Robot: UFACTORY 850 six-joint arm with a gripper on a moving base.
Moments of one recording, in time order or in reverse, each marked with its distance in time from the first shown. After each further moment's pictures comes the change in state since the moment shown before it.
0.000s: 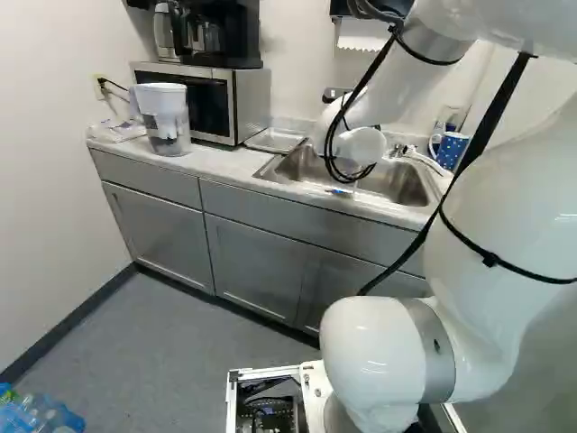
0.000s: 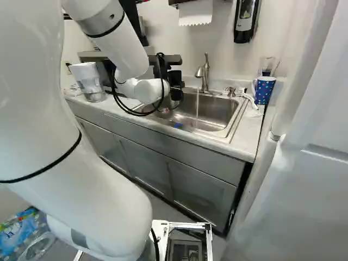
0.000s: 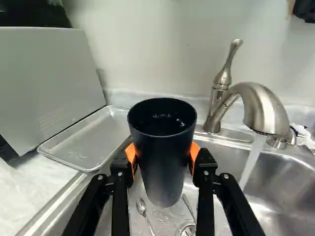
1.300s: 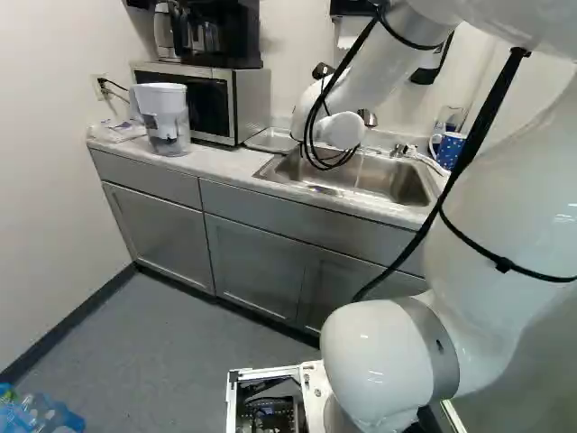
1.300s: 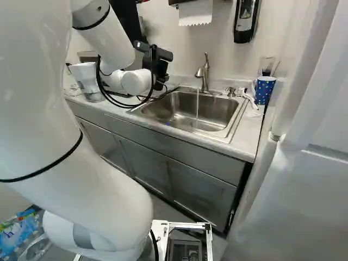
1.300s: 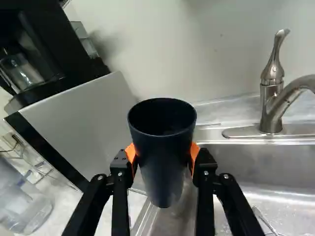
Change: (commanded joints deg) arm 7.6 0.0 -4.1 0.9 0.0 21.6
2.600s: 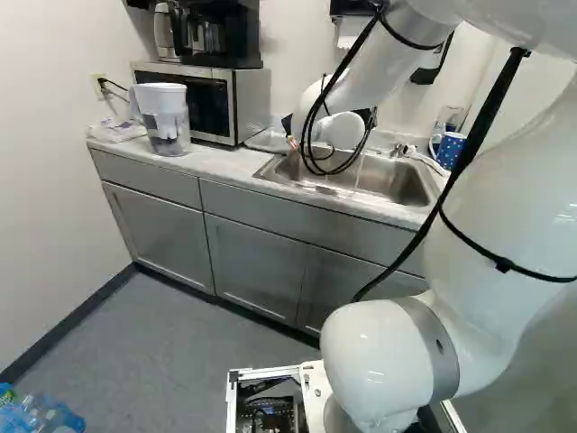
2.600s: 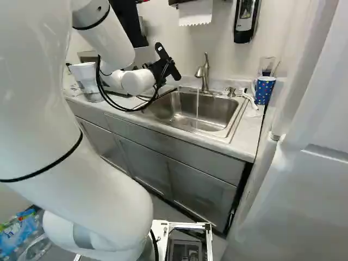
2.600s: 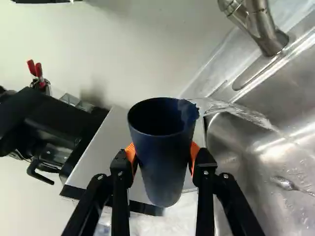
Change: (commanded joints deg) arm 0.0 0.0 0.0 0.0 0.0 39.2
